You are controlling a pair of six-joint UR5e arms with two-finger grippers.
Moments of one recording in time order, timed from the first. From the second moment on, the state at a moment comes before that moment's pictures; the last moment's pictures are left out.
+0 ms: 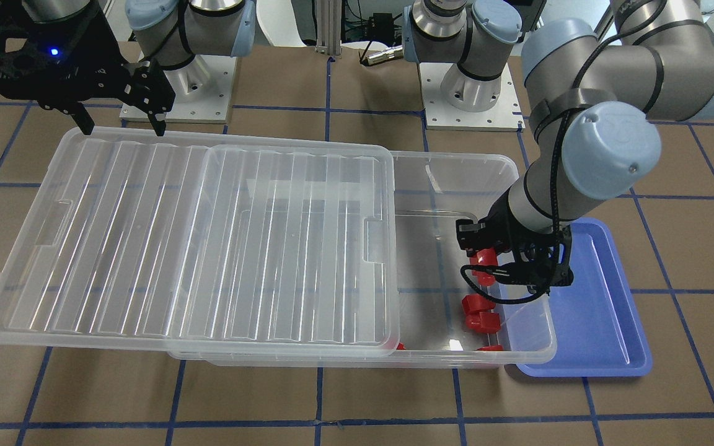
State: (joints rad) left arm -1.53 -1.86 -1.45 -1.55 1.54 0.04; right arm 1.54 -1.64 1.55 -1.53 -1.55 -0.02
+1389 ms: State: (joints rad) left arm -1.15 -1.93 -1.68 -1.31 1.62 0.44; right arm 1.54 -1.64 1.56 -1.53 -1.57 -0.02
